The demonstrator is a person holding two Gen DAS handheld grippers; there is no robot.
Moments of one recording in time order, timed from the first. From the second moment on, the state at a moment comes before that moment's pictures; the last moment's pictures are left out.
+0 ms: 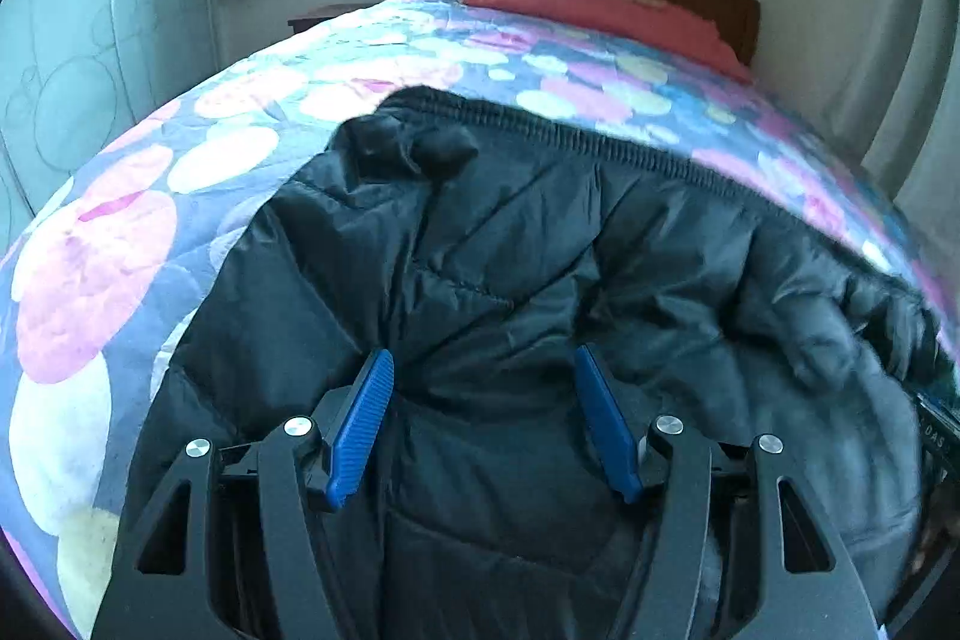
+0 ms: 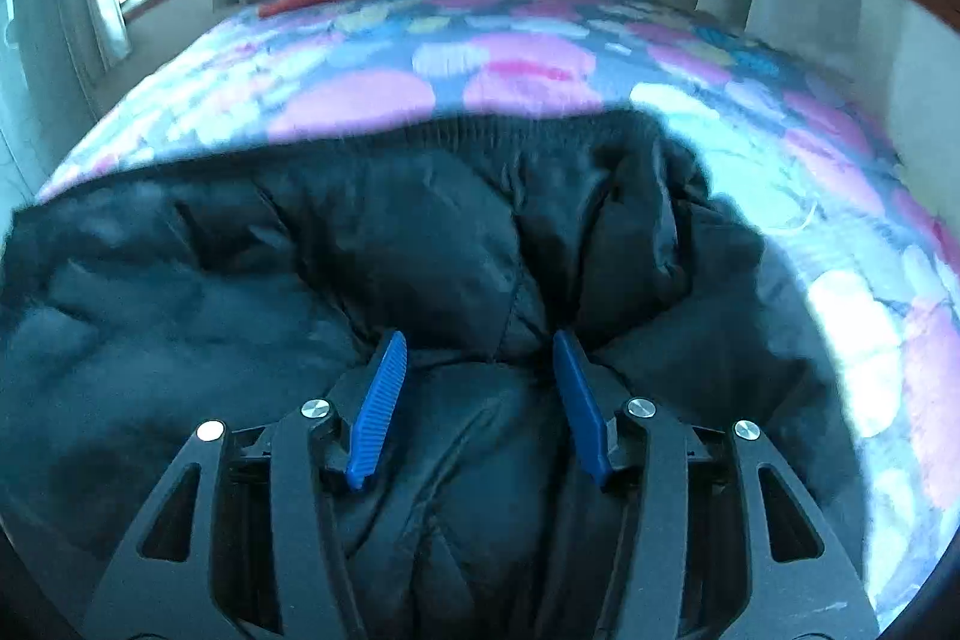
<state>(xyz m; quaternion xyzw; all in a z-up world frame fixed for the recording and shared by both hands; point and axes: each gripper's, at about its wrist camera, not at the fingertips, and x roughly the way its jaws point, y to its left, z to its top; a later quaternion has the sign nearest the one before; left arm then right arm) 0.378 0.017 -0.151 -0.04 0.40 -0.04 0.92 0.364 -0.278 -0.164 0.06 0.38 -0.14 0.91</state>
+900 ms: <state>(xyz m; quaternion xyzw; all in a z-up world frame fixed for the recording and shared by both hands) 0.342 0.030 -0.164 -0.04 0.38 0.02 0.92 0.318 -0.293 -0.174 0.04 0.36 -0.18 0.92</state>
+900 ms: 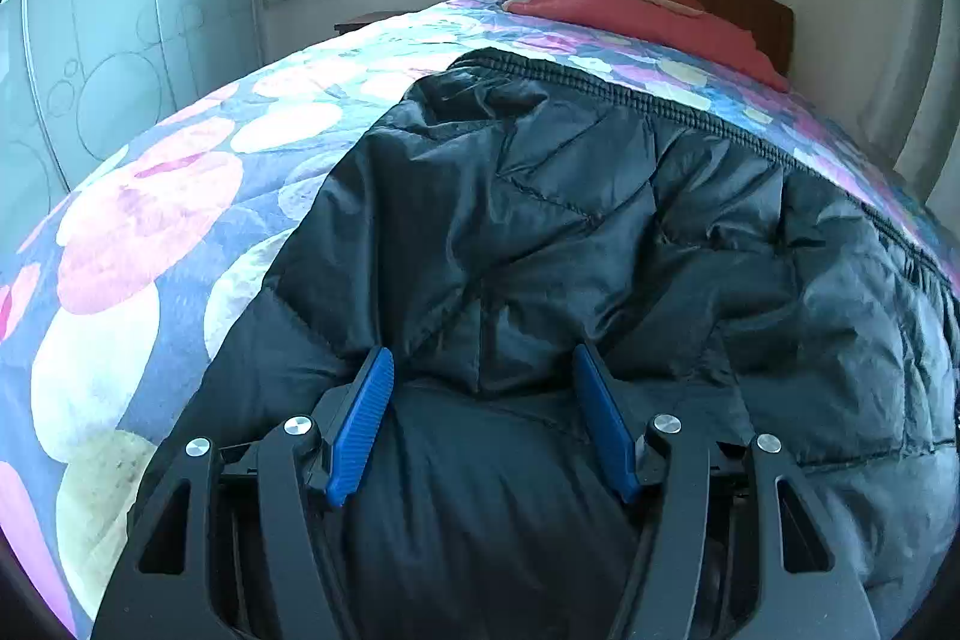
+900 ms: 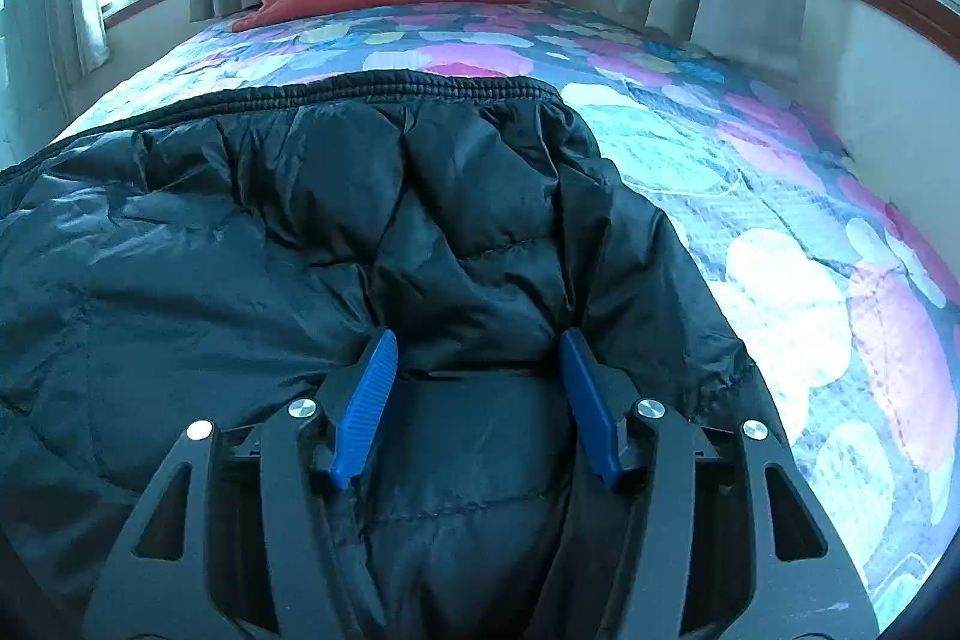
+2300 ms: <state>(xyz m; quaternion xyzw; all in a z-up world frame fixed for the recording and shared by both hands) 0.243 0.107 -0.140 -0.17 0.36 0.04 0.92 0.196 -0.352 -0.136 0.21 0.33 -0.22 0.89</state>
